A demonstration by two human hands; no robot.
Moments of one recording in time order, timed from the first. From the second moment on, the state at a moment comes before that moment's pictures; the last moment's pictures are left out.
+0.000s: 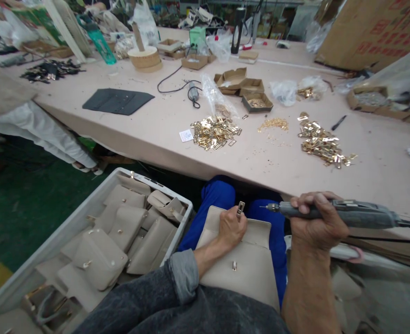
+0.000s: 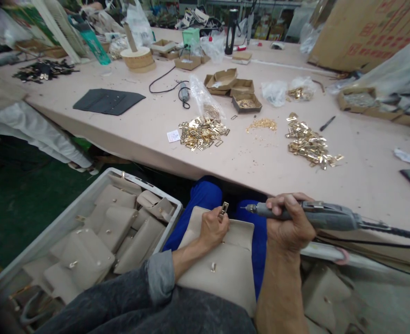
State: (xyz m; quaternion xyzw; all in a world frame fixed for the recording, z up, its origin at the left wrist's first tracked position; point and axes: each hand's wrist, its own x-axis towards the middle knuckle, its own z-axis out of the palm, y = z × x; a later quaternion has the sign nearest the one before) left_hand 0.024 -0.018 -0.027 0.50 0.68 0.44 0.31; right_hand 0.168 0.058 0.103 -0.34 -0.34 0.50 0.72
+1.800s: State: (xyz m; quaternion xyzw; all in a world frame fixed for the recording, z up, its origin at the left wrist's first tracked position) left_hand 0.006 0.003 -0.033 0.28 0.54 0.50 0.62; right_hand 0.203 0.223 0.050 -0.35 -0.21 0.53 0.74
